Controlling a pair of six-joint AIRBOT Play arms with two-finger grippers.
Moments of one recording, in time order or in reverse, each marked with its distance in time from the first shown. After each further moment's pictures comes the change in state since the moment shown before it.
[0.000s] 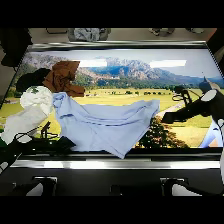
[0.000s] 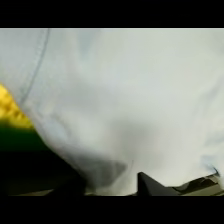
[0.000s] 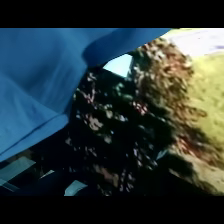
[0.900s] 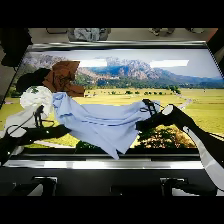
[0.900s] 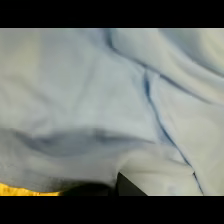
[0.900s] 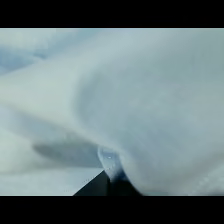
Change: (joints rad) left arm -0.050 0.108 0.175 -0.024 0.098 0.092; right arm 0.363 -0.070 -0.180 0.188 -0.362 0.109
